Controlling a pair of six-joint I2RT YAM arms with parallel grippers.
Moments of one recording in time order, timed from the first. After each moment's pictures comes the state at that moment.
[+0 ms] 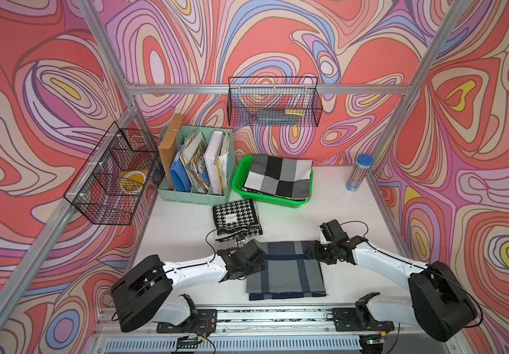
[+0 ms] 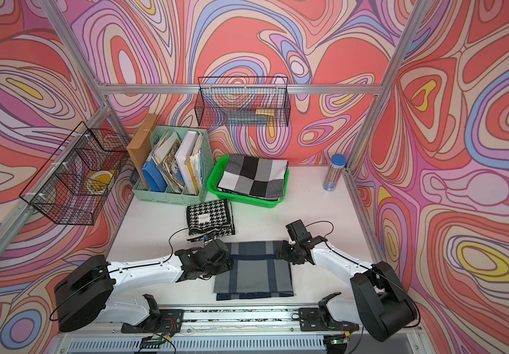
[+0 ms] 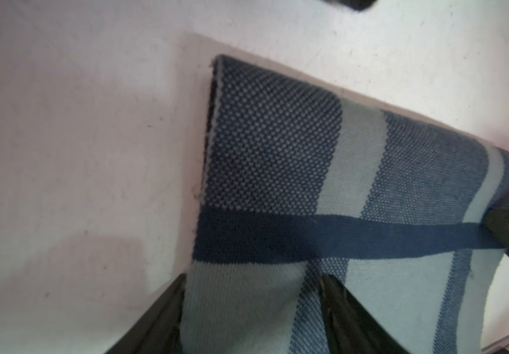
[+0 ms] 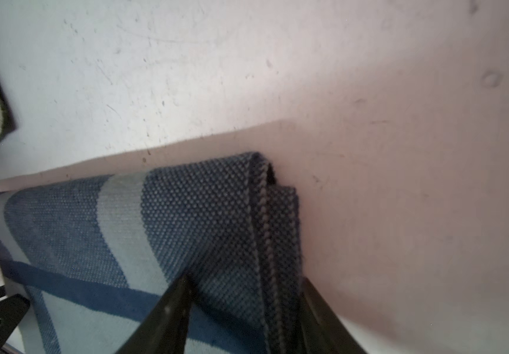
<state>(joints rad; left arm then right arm) -0.94 1.39 0.59 -0.26 -0.09 -1.17 0.43 1.31 0.56 -0.40 -0.18 0.64</state>
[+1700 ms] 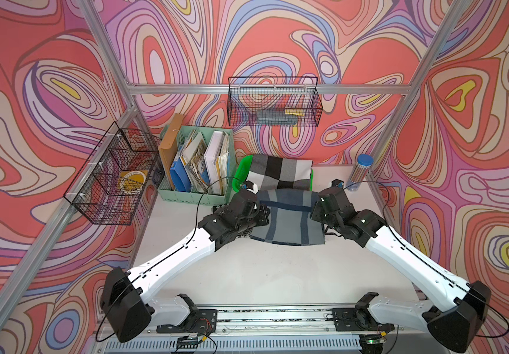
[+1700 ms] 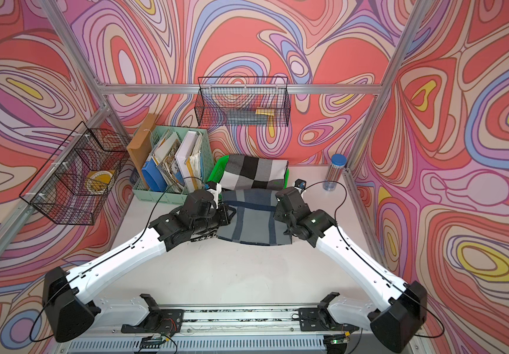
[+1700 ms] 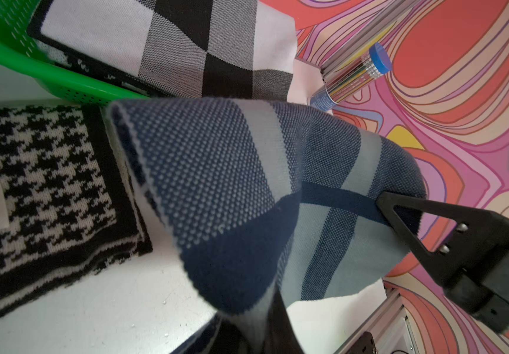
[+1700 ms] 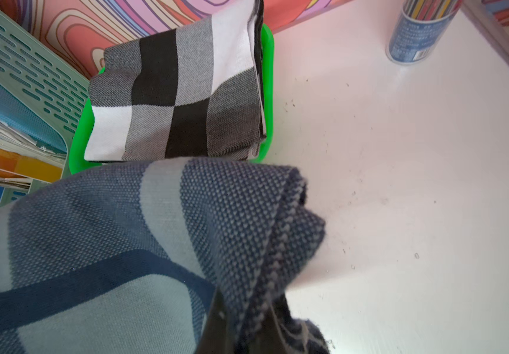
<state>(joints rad) -0.72 1.34 1.15 -0.39 0.00 -0.75 0.59 1.24 1.17 -0.71 0.37 0.70</state>
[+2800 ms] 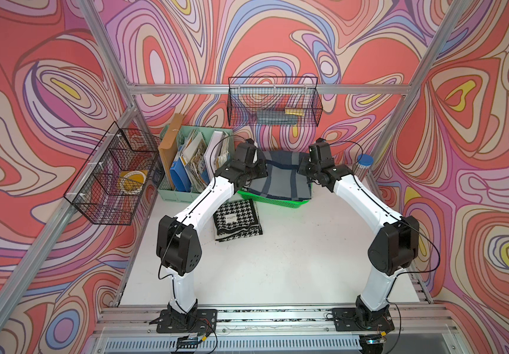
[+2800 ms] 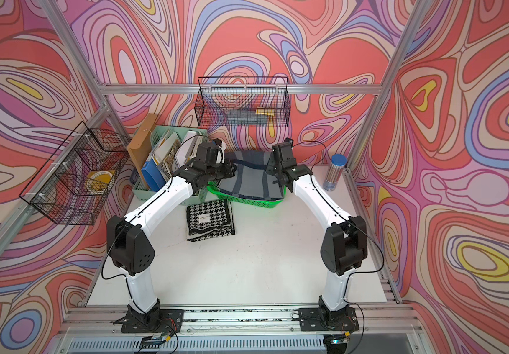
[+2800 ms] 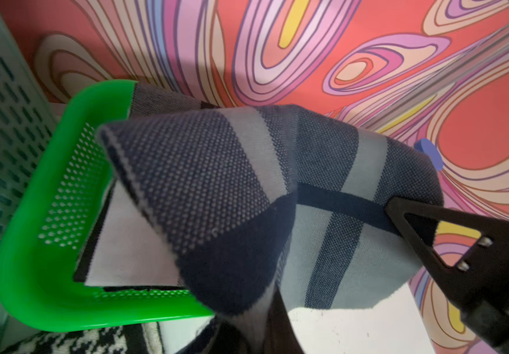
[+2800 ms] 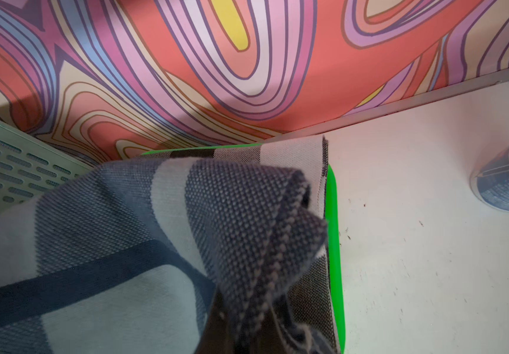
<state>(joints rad) -0.45 1.90 1.81 -0.46 0.09 -0.50 0.36 1.86 1.75 -0.51 0.18 0.50</state>
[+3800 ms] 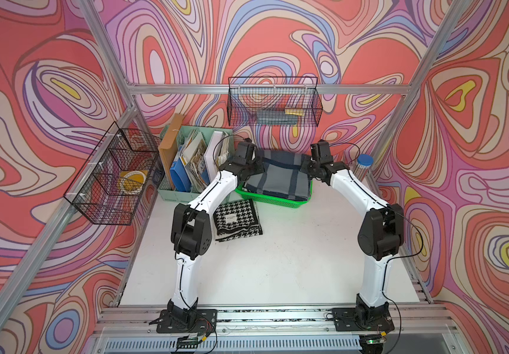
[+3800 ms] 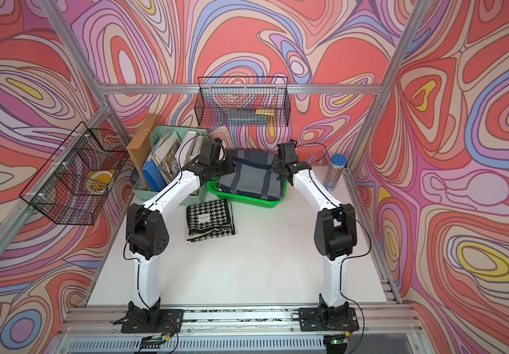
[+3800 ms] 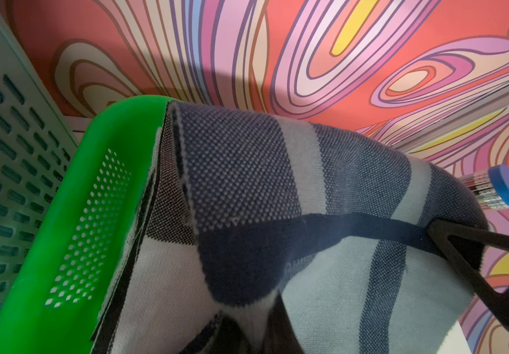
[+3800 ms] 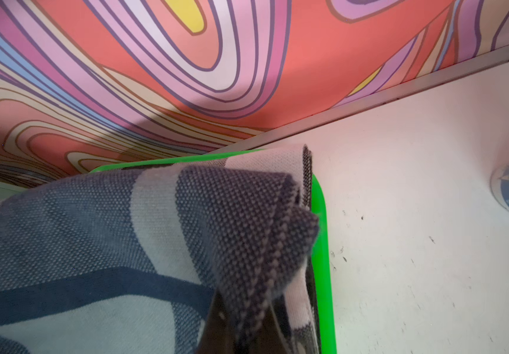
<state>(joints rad) -0.40 2.14 2.00 -0.45 0.08 -0.48 0.26 2.05 1.86 -0.49 0.12 0.51</state>
